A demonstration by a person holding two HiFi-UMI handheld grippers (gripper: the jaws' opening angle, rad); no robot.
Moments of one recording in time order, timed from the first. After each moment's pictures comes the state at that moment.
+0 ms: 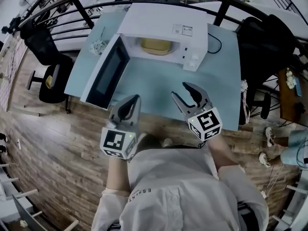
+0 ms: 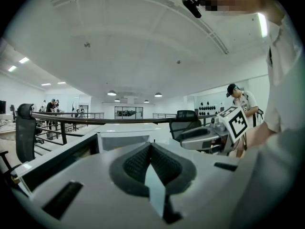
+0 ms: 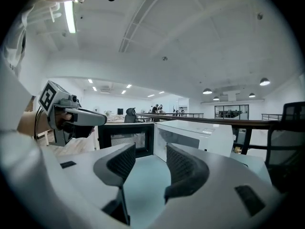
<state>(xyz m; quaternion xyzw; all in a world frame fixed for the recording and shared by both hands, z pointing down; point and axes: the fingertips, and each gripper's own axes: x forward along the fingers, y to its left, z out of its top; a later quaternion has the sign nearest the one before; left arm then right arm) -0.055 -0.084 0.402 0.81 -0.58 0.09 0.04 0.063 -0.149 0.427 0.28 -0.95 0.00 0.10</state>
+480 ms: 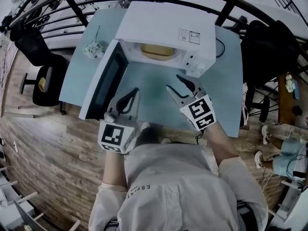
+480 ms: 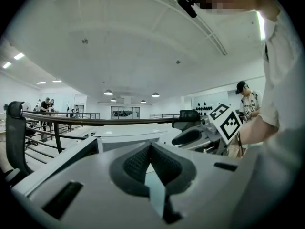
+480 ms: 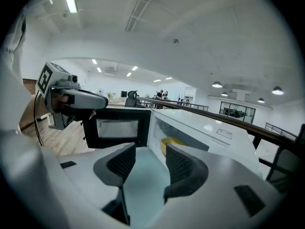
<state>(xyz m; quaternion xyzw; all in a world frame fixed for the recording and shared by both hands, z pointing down) -0.098 -0.168 0.409 0.82 -0.56 0.10 0.03 -0.003 -0.235 0.458 0.26 -0.94 -0.02 0.21</state>
